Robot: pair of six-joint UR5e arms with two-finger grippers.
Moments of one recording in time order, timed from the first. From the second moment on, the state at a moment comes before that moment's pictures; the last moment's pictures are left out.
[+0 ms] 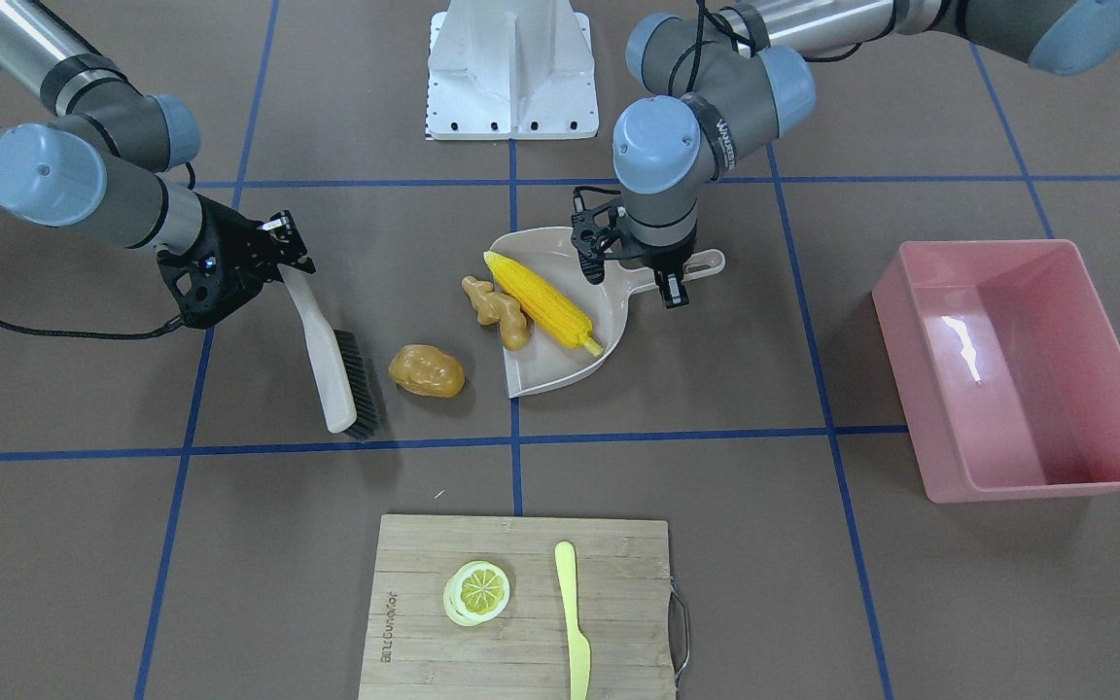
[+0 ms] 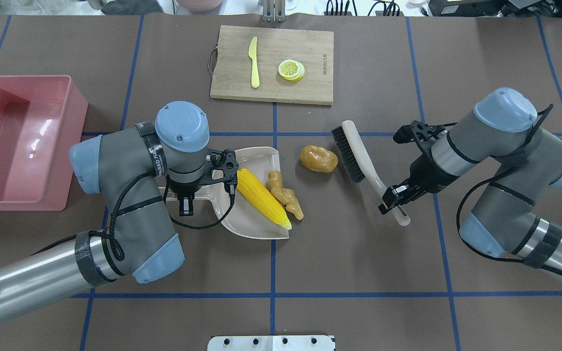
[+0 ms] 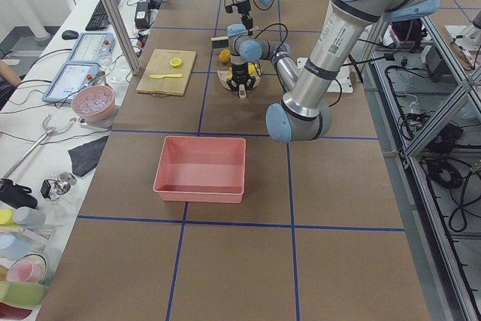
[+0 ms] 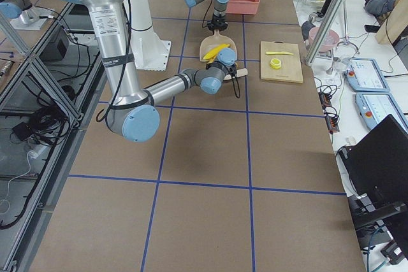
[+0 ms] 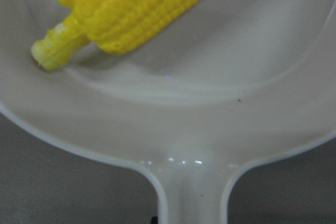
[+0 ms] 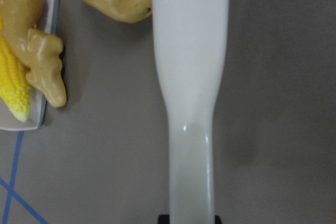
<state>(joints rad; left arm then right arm) -0.55 -2.22 -1.65 -1.32 -1.92 0.37 0.72 -1.32 1.66 -0.99 2.47 0.81</state>
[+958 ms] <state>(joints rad) -0.55 -2.22 -1.65 -1.33 -1.92 0.37 0.59 -1.18 1.66 -1.09 2.39 0.95</state>
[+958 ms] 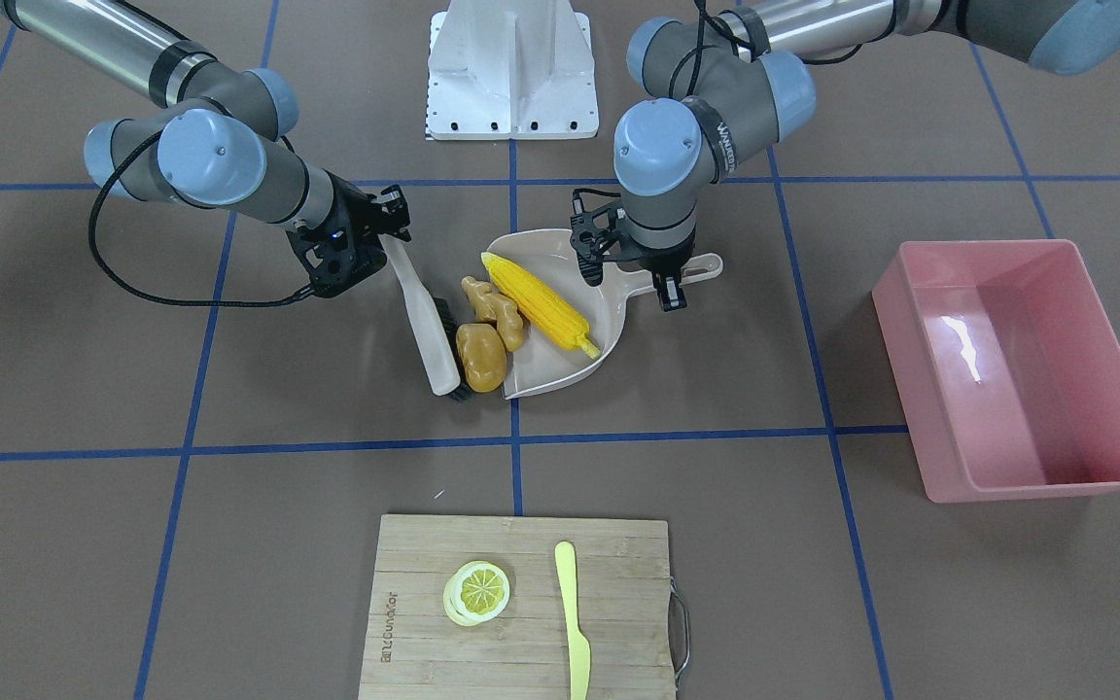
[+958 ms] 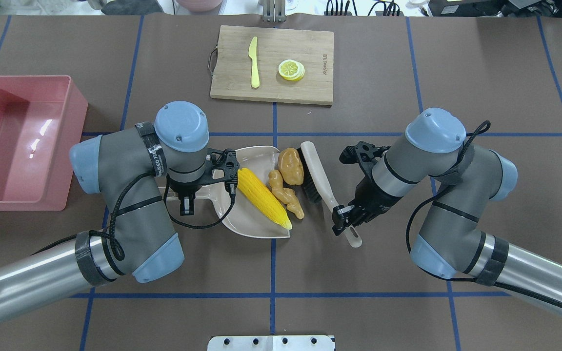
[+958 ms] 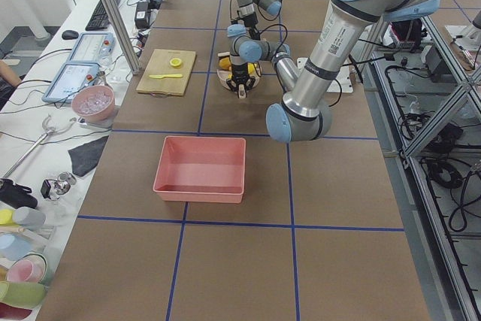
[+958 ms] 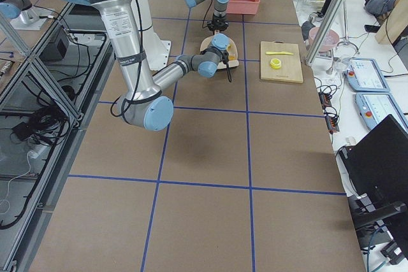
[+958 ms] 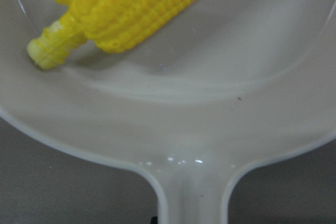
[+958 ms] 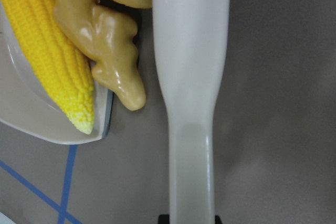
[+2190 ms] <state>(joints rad) -0.56 -2.19 -1.66 -1.41 -1.92 0.37 0.51 -1.09 1.67 -1.17 2.30 1.04</state>
